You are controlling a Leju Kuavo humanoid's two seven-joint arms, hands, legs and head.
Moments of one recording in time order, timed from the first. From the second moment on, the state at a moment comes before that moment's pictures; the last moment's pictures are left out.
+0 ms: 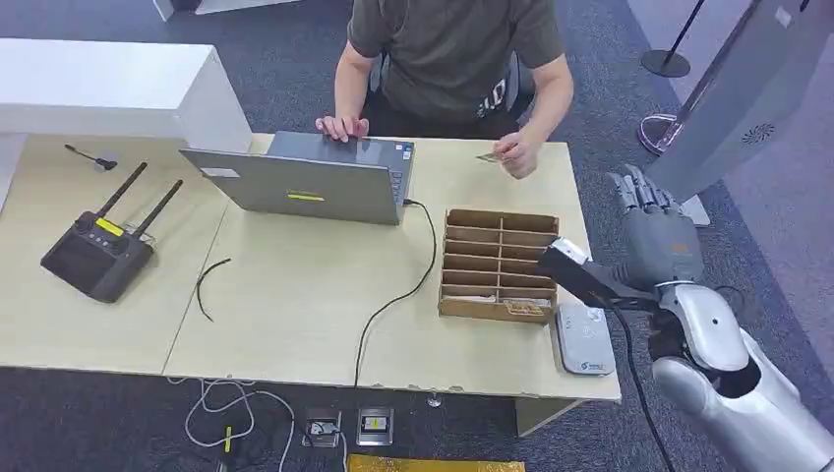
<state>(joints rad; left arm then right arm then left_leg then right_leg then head) -0.09 0.12 -1.10 -0.25 1.36 0.16 -0.29 -0.51 -0.59 0.72 -1.69 0.85 -0.21 0.52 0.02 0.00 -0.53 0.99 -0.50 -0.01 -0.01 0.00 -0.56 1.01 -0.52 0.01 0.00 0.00</state>
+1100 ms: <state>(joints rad) -0.09 0.12 -1.10 -0.24 1.40 0.22 -0.27 -0.22 -0.59 0.76 -1.82 1.07 -0.18 0.69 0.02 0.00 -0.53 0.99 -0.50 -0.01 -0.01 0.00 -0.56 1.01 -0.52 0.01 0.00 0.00</state>
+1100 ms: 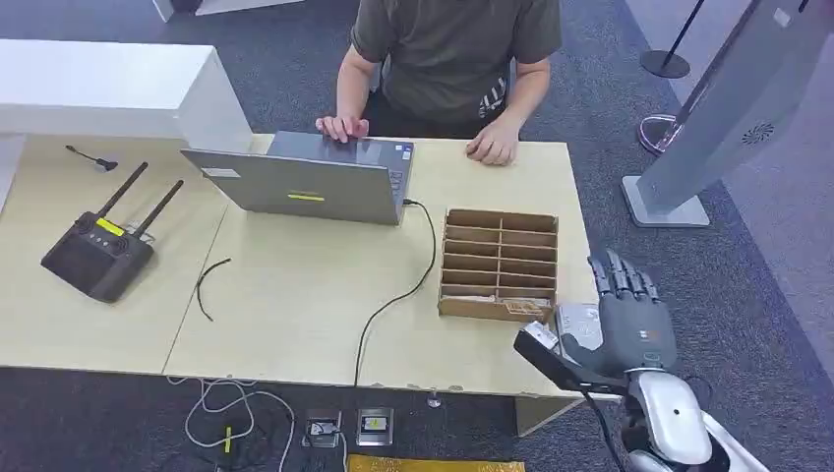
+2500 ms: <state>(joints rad) -0.09 0.12 -1.10 -0.24 1.42 0.24 -0.24 -0.24 -0.48 0.86 -1.65 1.04 -0.37 0.67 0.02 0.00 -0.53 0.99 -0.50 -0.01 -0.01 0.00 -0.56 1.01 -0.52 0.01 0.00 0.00</state>
